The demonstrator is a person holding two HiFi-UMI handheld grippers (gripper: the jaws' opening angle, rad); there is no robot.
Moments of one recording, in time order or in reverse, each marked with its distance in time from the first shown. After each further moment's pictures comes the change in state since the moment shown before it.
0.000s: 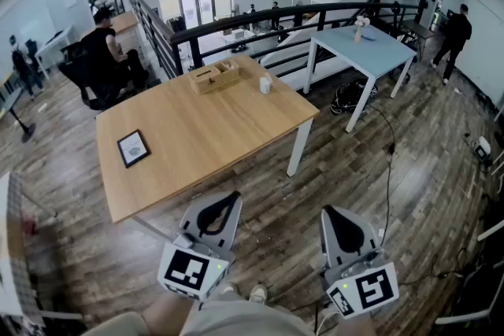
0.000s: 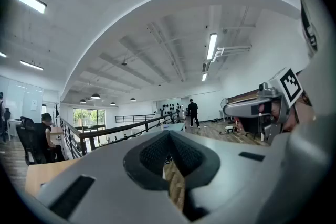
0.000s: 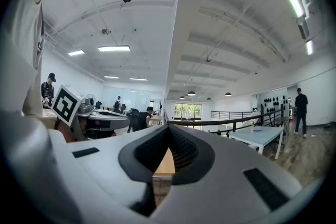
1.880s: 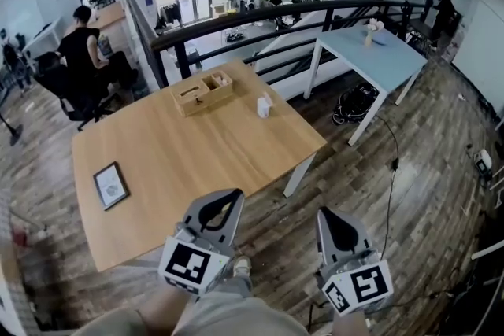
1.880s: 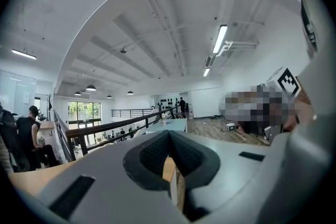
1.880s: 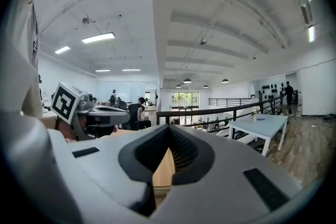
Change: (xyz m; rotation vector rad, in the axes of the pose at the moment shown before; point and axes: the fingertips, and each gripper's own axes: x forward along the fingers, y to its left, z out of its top) left arm 0.248 0.164 -0.032 -0.024 0.064 -0.043; right arm 0.259 -0.145 -0.044 0.066 0.118 -0.015
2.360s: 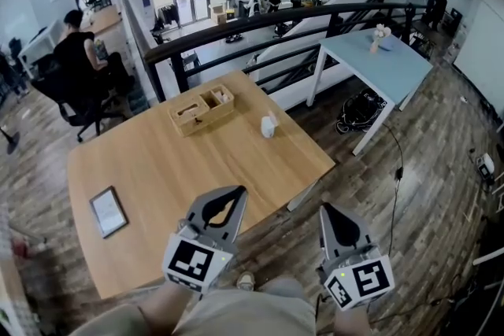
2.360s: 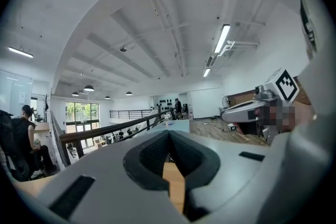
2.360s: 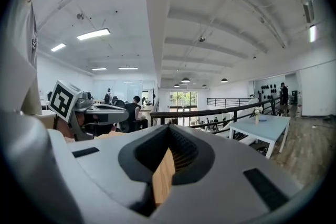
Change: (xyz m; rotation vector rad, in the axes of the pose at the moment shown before) left arm 0.092 0.089 0.008 0.013 -0.011 -0.023; right arm 0.120 -0.047 0.014 -0.003 0.006 -0.018
